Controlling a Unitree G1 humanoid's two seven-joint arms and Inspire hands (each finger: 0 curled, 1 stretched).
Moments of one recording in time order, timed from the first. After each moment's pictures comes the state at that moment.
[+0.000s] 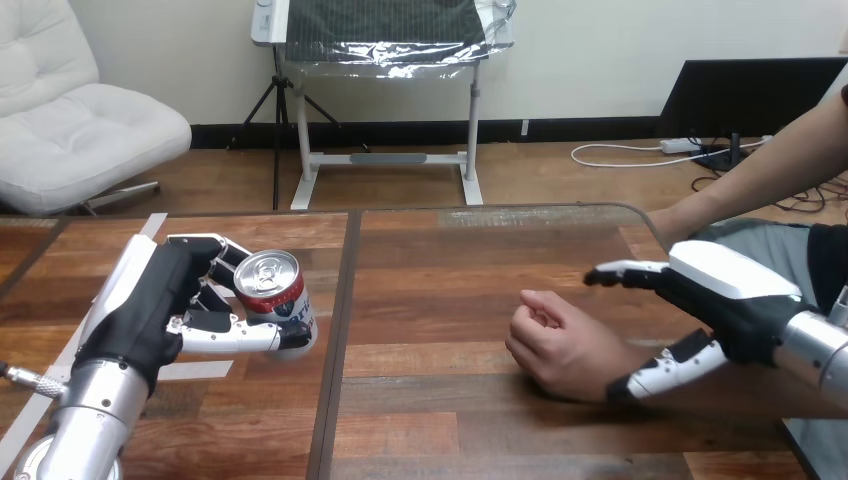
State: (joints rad) left arm 0.04 0.41 0.07 -0.17 0.25 0.17 -0.15; right arm -0.37 -0.75 0.15 0.64 -0.53 -0.59 0.30
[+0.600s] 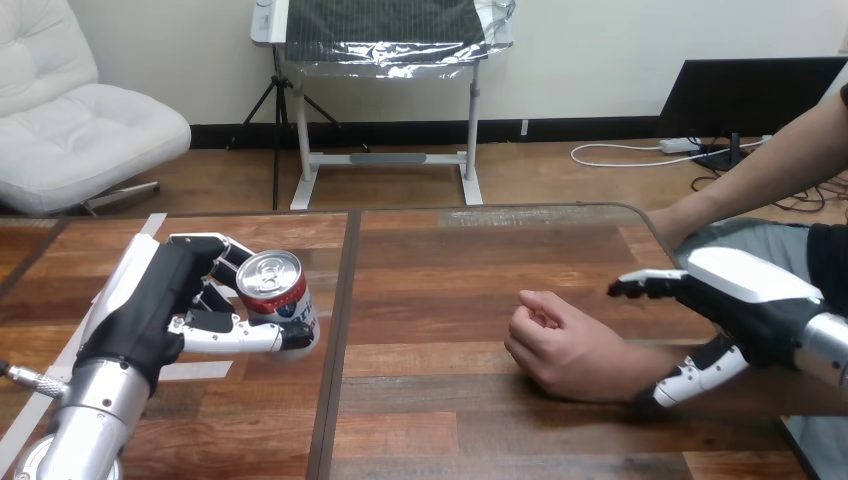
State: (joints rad) left arm 0.04 0.41 0.07 -0.17 0.24 0.17 -0.16; right arm -0.38 -0.78 0.16 0.68 -0.55 -0.58 0.30
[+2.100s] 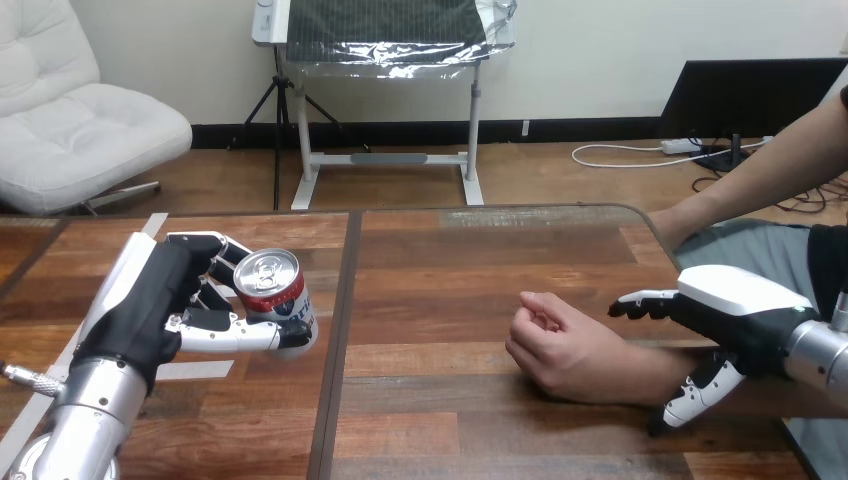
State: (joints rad) left arm 0.04 0.41 0.08 -0.19 0.24 0.18 -0.17; right arm -0.41 -0.79 0.24 0.71 -0.61 -0.52 0.31
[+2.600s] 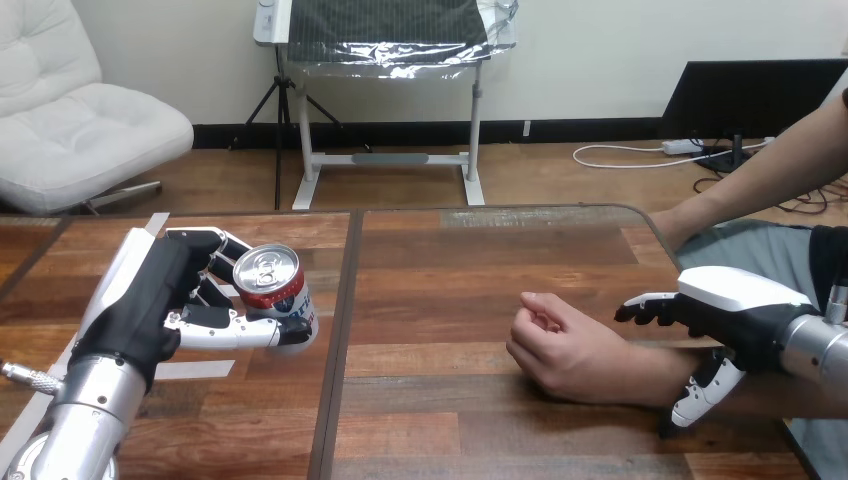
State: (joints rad) left arm 0.04 0.41 0.08 -0.20 0.24 0.19 -0.17; right arm -0.43 -0.79 0.27 0.68 -0.61 -0.43 0.36
